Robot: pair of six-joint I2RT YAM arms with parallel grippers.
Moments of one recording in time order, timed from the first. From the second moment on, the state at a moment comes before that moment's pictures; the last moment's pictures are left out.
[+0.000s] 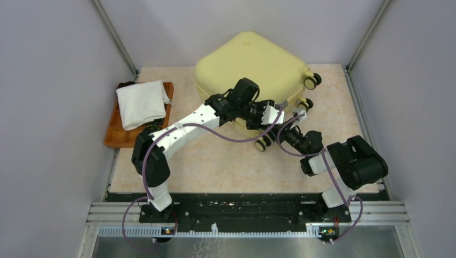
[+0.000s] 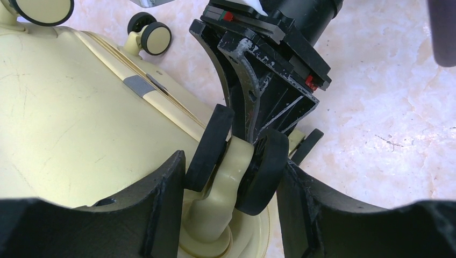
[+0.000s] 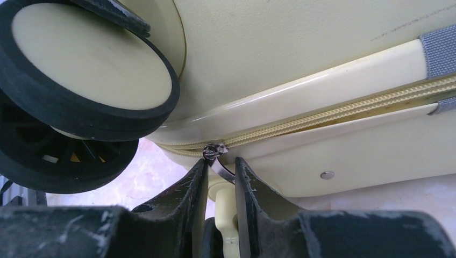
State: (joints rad) left arm -0.83 1.77 1.66 -0.59 0.46 0.89; right arm 0.34 1.60 0.26 1.43 -0.45 0.45
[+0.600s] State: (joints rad) left arm -0.83 1.78 1.67 -0.61 0.44 0.88; right arm 0.41 1.60 0.23 1.47 -0.31 0.47
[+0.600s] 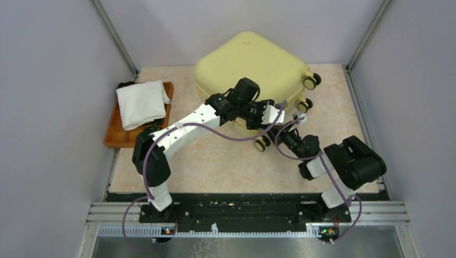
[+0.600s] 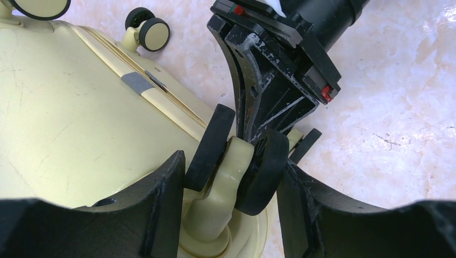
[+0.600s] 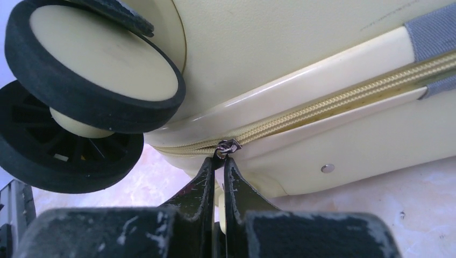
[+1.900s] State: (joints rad) left arm -0.86 1.96 1.90 -0.58 0.46 0.66; right arm 0.78 1.55 0.06 1.51 0.18 0.41
